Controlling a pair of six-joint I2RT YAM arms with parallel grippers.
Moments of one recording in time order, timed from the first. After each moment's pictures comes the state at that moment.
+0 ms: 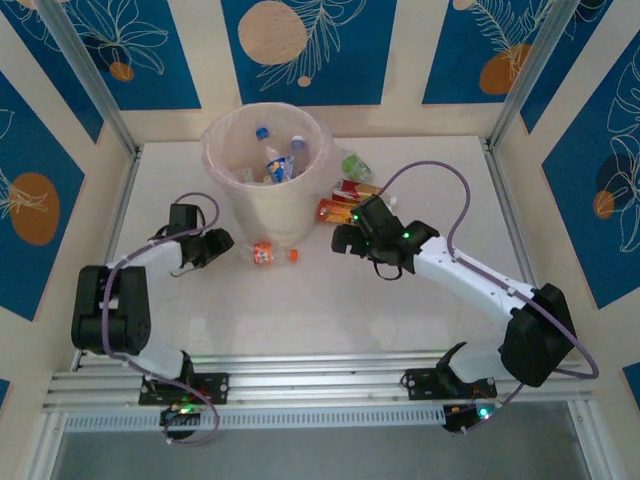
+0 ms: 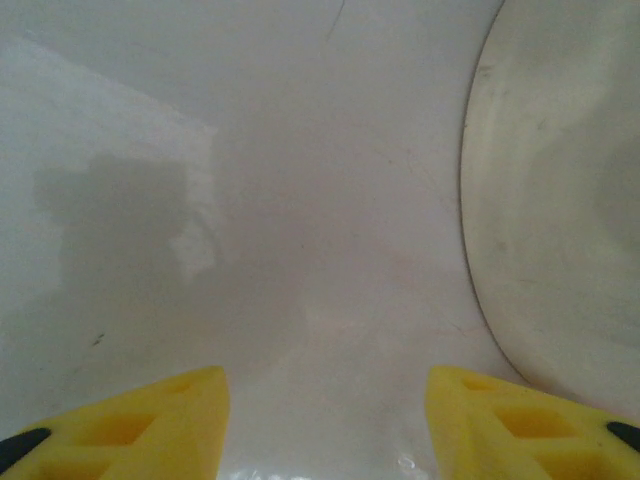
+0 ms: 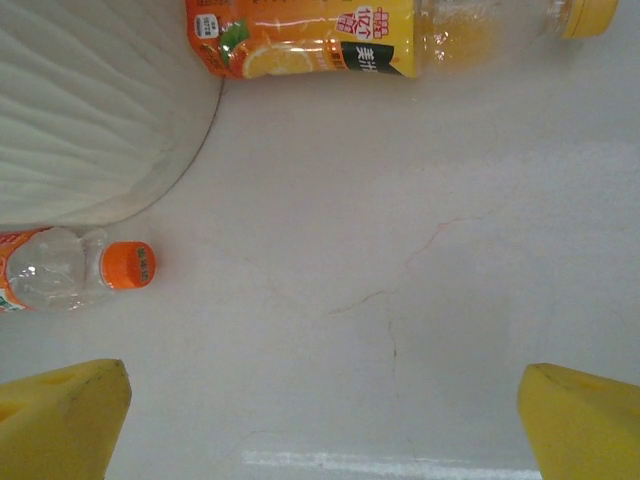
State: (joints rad) left arm -0.03 1.56 0.77 -0.22 0.25 -0.59; right arm 0.68 1.37 1.06 -0.67 0.16 0.77
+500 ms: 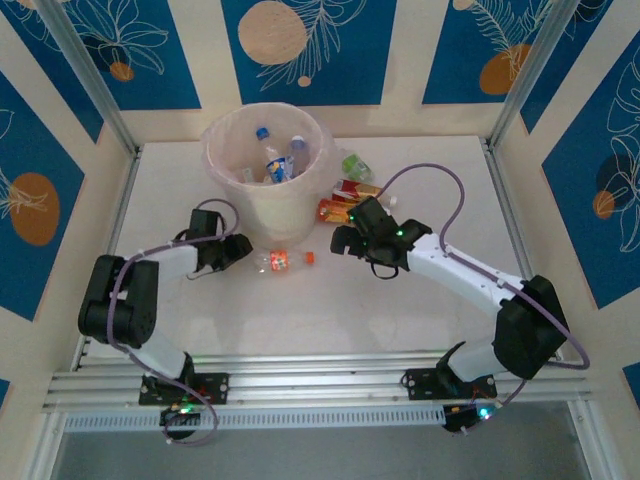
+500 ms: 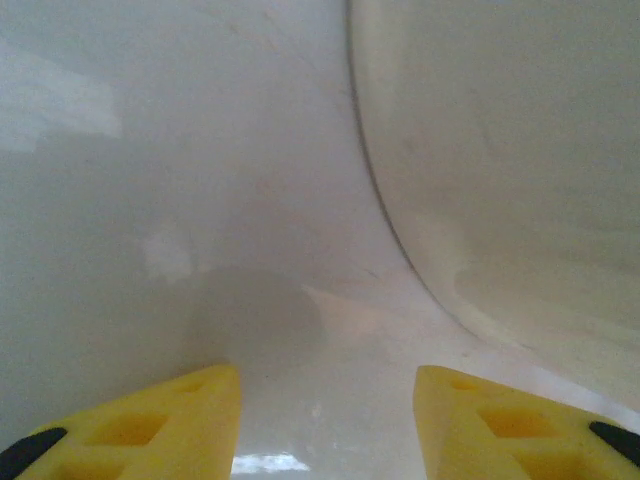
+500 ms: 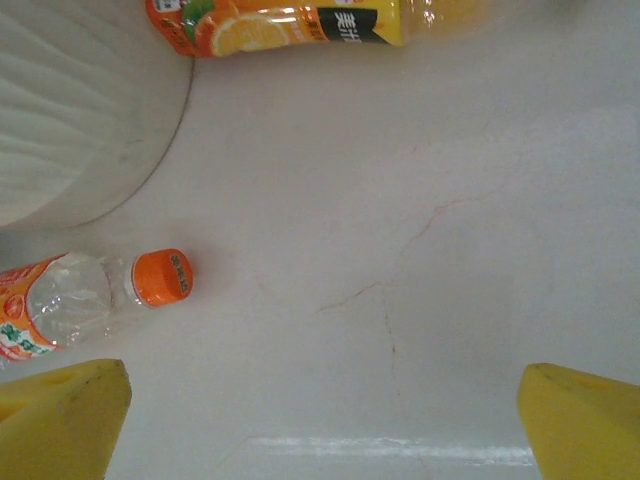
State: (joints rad) left arm -0.18 1.61 0.73 -0.10 0.29 -0.67; right arm 0.67 1.42 1.06 -0.67 0.15 0.82
